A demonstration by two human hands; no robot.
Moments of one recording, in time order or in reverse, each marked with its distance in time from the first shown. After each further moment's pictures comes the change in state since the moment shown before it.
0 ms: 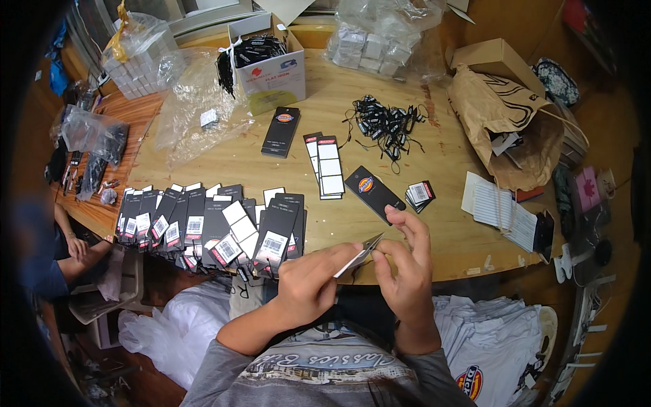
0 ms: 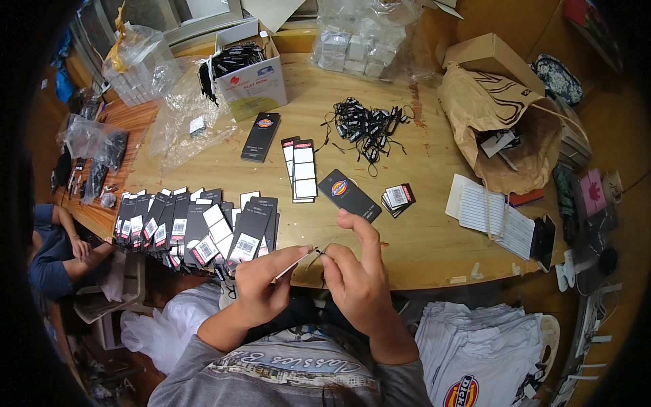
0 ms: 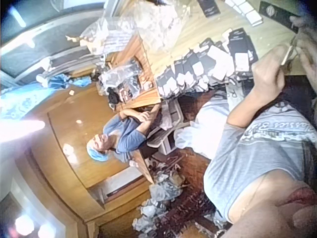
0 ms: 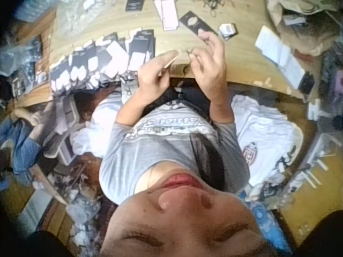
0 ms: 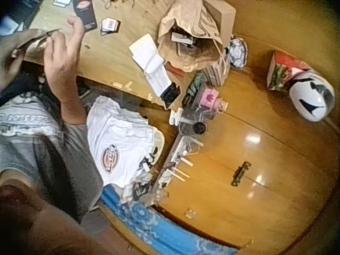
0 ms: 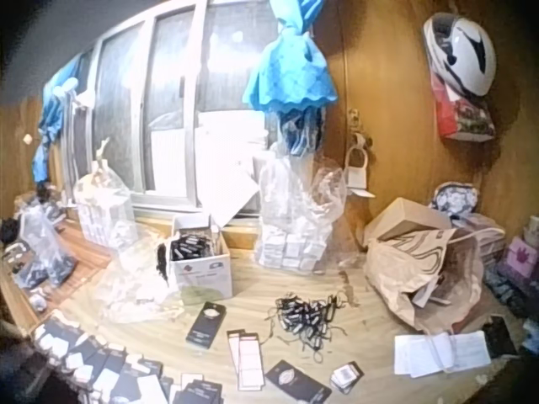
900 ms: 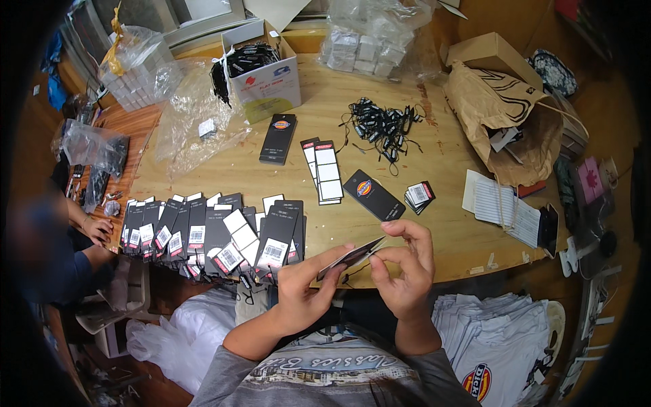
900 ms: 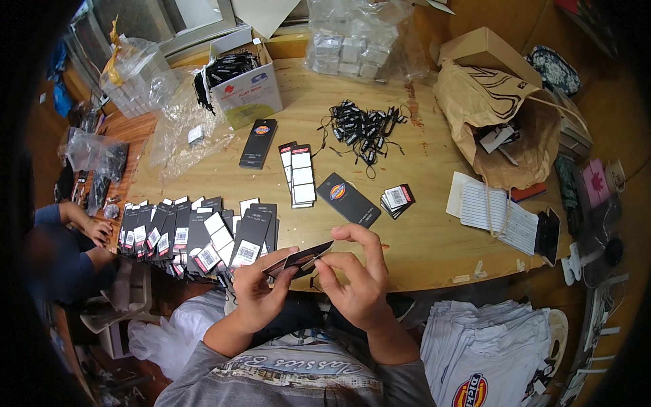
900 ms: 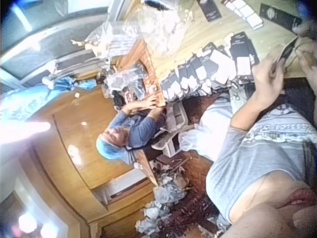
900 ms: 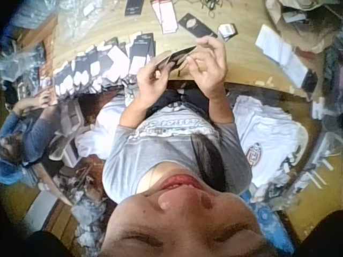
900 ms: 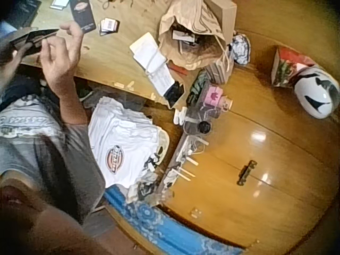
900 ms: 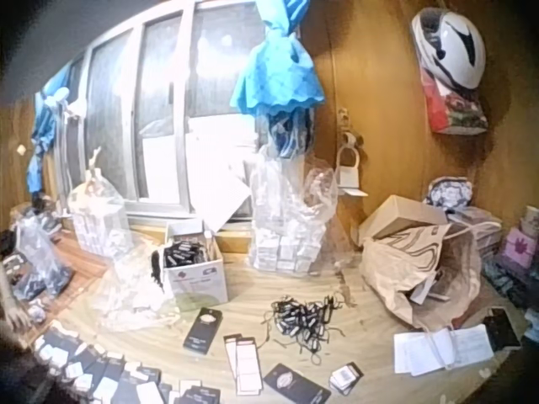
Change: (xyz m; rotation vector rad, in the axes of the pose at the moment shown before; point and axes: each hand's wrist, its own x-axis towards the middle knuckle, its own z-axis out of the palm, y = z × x) left_hand -0.003 0.005 0.003 -0.256 0.041 -0.276; right_hand -0.003 0.008 0.006 0.099 0.188 -0.042
